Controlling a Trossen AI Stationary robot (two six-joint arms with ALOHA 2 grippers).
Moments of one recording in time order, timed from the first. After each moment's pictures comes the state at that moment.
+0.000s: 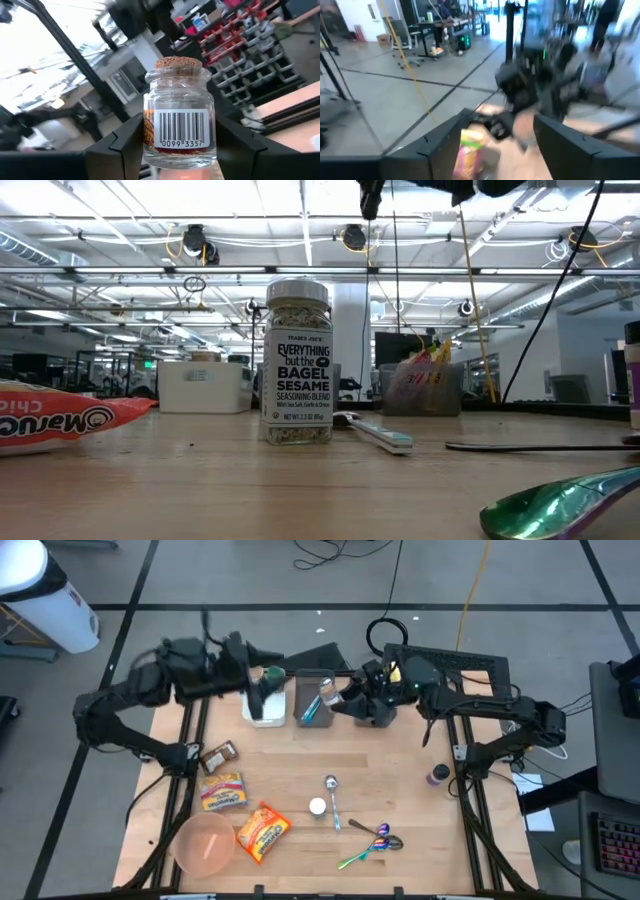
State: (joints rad) left arm 0.08 1.25 1.64 -0.51 -0.26 0.01; right arm -0.30 1.36 1.06 0.52 -0.54 0.71
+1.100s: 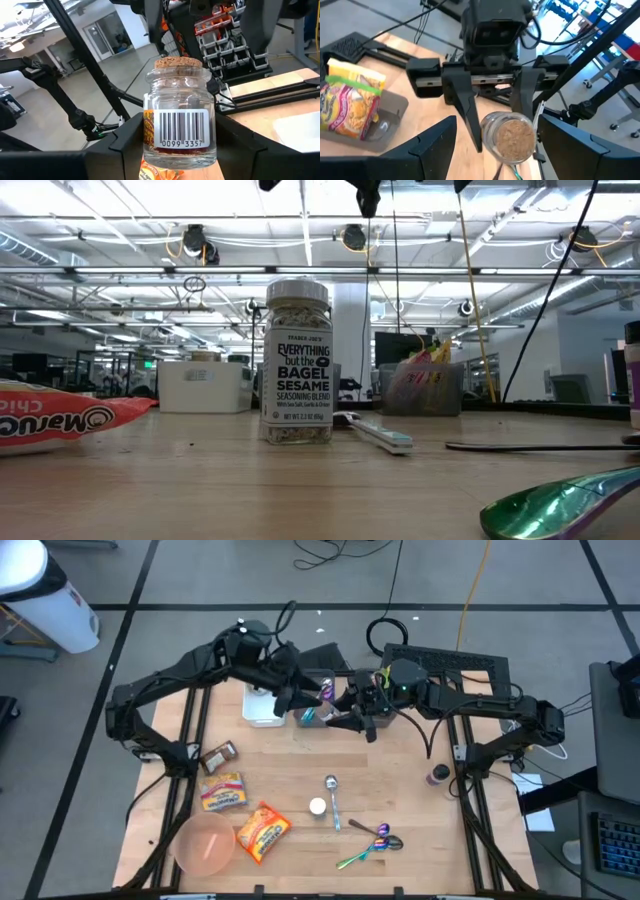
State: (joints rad) left arm 0.33 1.49 1.71 -0.61 0.49 -0.29; right arm -0.24 1.38 1.18 0.17 -0.50 0.37
